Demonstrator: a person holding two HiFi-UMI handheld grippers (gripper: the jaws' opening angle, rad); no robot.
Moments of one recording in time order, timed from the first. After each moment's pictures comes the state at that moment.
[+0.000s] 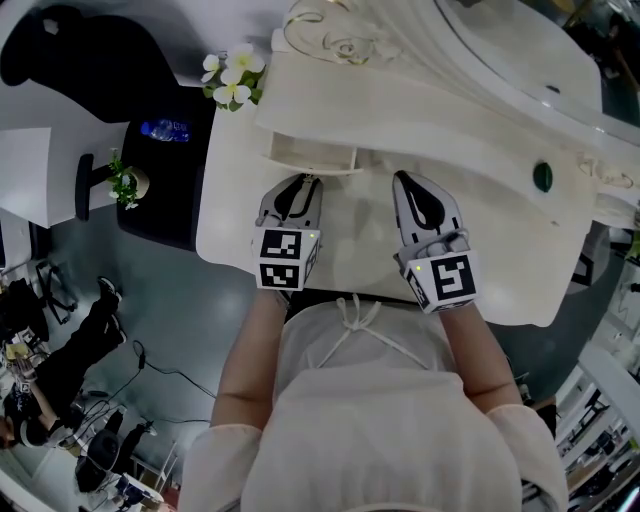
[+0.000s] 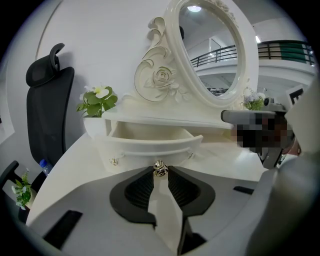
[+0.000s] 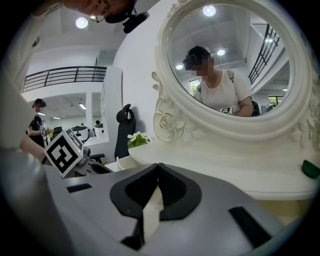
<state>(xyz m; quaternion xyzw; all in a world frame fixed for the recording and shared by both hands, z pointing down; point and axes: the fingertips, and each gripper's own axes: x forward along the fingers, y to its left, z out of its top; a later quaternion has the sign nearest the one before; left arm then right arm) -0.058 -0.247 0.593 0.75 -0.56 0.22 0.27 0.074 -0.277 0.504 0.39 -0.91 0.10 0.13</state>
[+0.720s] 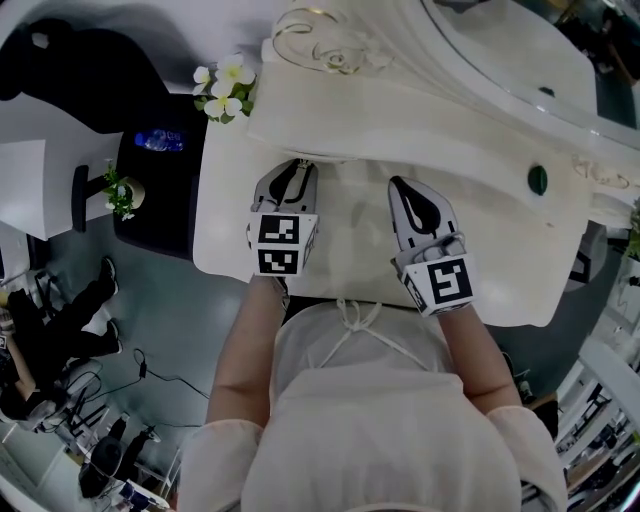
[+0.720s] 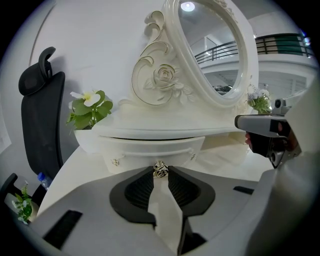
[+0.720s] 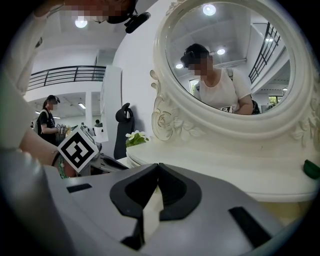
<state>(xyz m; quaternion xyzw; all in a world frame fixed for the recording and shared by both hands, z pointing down) -0.063 -0.289 0.592 0.75 -0.56 0.23 0.24 0.078 -0.283 0.509 0.39 -0.91 0.11 0.13</state>
